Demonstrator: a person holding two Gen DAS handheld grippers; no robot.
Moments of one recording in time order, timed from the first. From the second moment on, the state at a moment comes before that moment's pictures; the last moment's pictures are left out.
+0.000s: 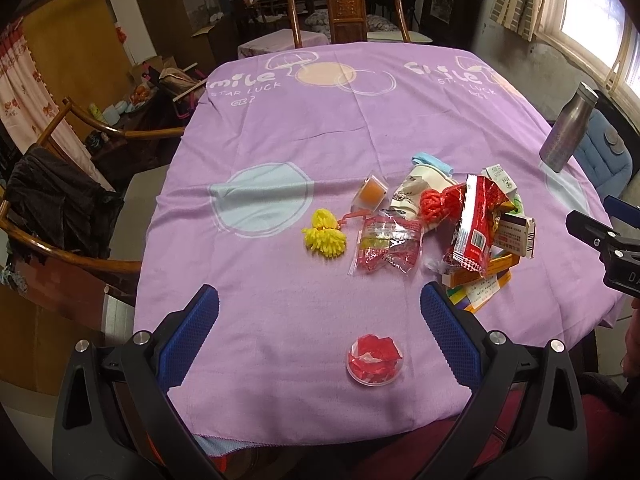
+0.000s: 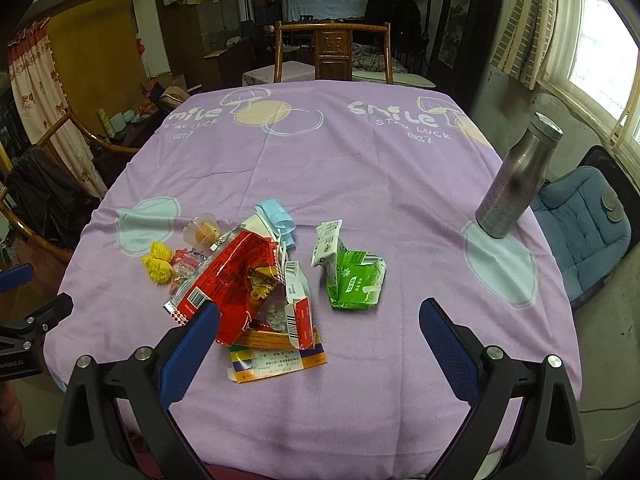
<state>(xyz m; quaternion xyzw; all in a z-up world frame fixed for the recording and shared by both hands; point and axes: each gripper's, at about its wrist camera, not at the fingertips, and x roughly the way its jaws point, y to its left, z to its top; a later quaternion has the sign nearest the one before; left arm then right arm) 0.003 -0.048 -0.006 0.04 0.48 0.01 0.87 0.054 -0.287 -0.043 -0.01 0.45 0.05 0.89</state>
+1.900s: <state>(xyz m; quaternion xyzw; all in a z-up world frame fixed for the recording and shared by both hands) 0.017 -0.037 -0.102 0.01 0.58 -0.12 0.81 0.058 -0.296 -0.073 0.05 0.48 0.10 0.87</state>
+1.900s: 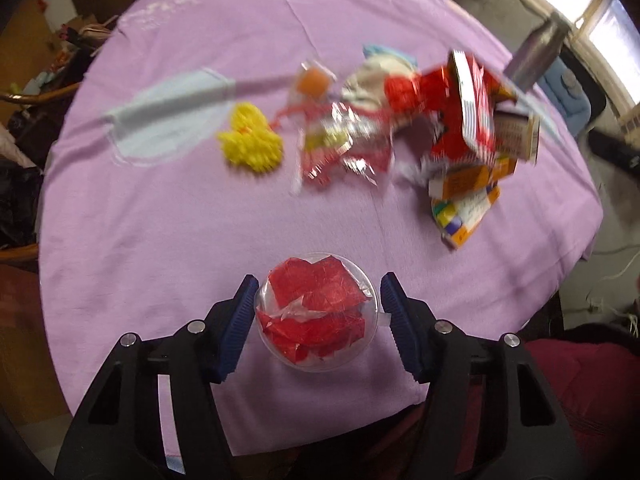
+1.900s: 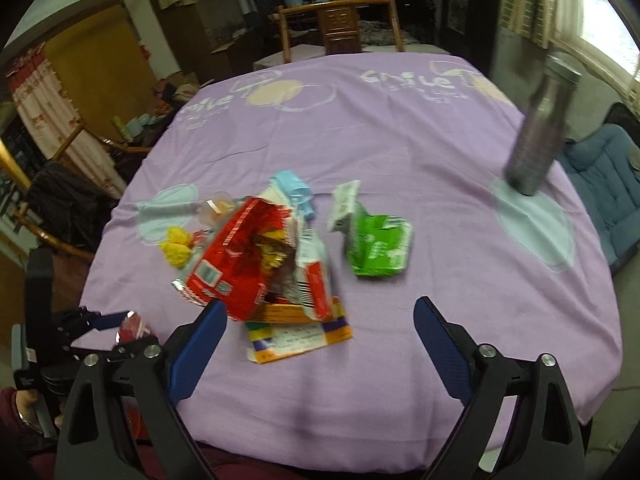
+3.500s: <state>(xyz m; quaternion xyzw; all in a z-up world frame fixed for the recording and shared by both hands) -0.235 0.283 -0.097 -0.28 0.52 0.25 0.77 -0.002 0.010 0.019 -0.06 0.42 0.45 0.79</state>
